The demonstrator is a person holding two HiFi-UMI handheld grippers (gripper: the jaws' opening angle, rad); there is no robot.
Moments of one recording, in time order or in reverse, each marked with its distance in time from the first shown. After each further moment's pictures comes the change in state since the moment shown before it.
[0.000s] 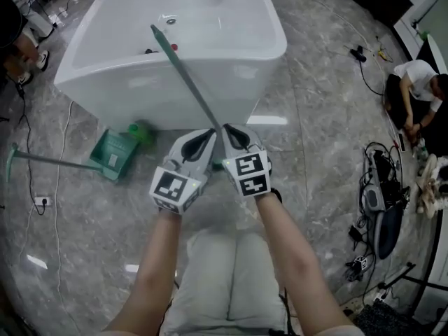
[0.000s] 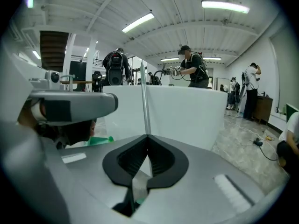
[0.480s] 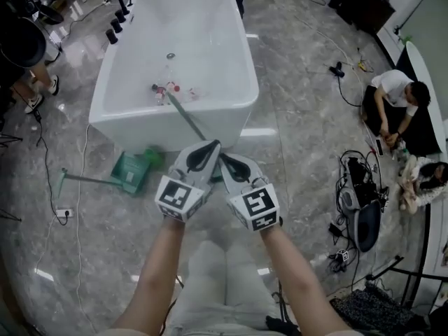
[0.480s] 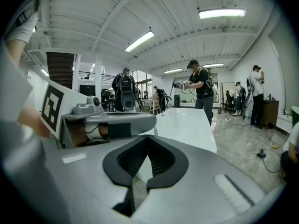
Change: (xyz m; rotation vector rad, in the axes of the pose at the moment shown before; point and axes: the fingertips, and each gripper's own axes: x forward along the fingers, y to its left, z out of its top) left arm -0.009 -0.037 0.199 -0.025 -0.023 -0.066; right arm -0.158 0.038 0.189 0.036 -0.119 0.102
